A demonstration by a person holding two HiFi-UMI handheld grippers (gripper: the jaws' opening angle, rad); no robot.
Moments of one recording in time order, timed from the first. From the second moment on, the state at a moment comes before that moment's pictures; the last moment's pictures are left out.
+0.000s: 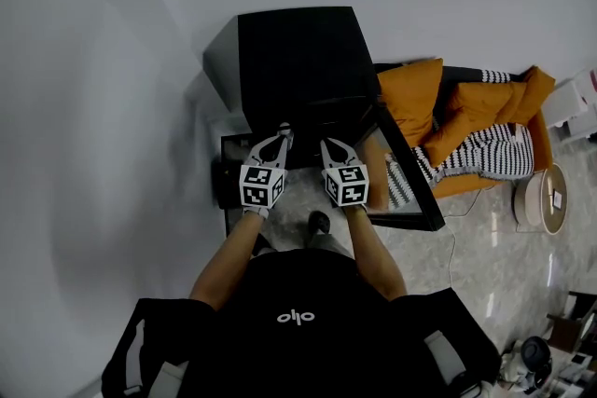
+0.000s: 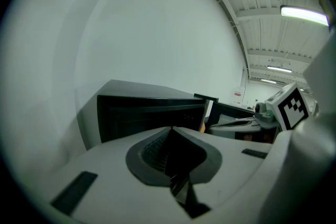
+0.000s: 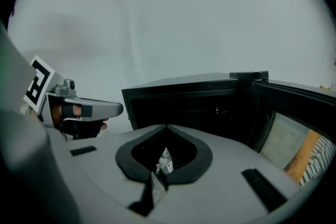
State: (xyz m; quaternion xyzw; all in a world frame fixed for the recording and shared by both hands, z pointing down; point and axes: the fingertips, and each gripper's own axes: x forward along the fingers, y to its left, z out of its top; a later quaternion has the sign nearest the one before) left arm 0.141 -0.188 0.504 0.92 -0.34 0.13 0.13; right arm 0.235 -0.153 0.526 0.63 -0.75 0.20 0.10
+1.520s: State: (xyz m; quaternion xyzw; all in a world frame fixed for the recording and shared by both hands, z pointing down) left arm 0.101 -0.247 0.753 0.90 -0.40 0.13 0.11; right arm 0.165 -0.274 0.840 0.46 -0.86 0.16 0.17
